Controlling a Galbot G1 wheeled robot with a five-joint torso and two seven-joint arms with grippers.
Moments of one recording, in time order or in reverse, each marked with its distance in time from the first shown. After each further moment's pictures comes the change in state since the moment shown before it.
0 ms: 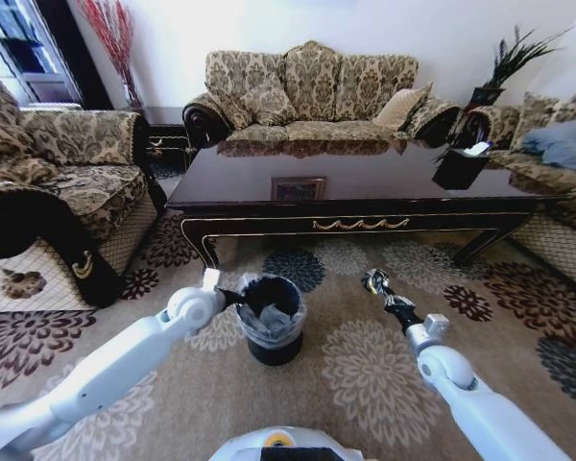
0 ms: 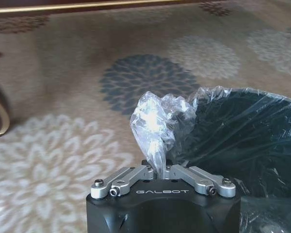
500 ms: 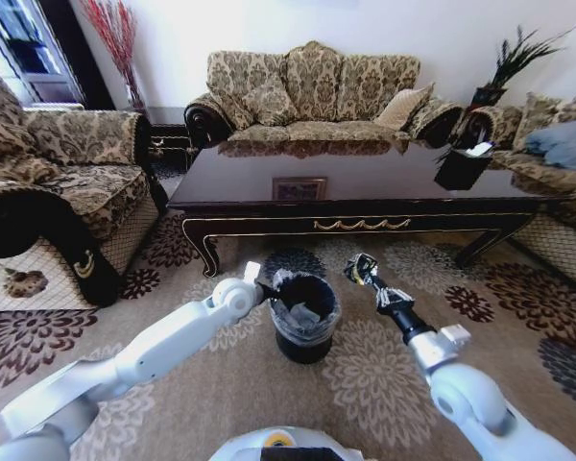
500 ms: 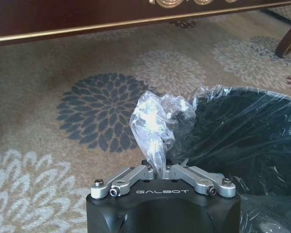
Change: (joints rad) left arm -0.180 -0.179 0.156 0.106 -0.029 -0.006 -0.048; right arm -0.288 0.028 0.083 0.393 -0.168 0.007 0.001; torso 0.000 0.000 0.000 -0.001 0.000
